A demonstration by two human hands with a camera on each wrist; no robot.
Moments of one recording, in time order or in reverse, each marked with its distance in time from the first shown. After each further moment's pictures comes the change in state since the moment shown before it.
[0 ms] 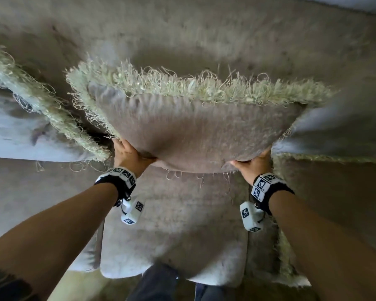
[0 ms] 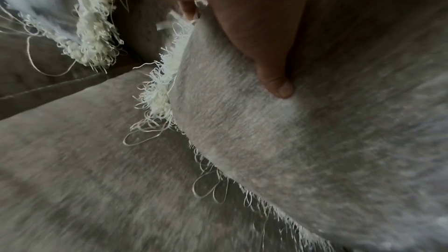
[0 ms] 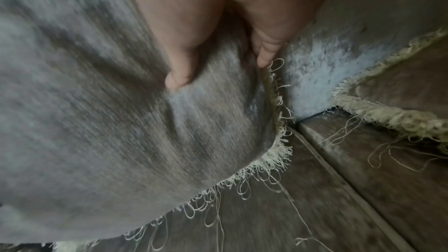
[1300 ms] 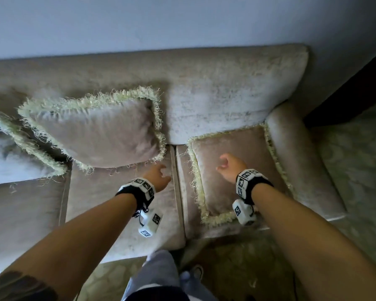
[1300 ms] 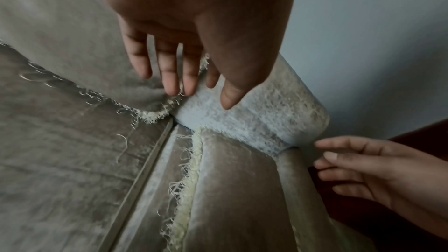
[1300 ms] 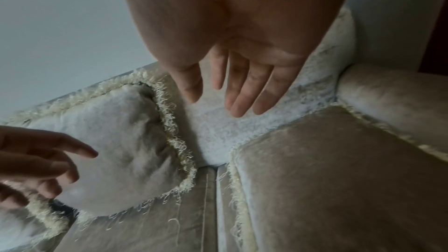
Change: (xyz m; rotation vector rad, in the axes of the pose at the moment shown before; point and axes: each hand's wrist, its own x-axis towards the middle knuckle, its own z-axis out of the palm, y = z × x) left_hand -0.402 0.211 0.106 0.225 -0.423 0.322; right_hand -0.152 0.299 -0.267 -0.065 -0.077 -0.253
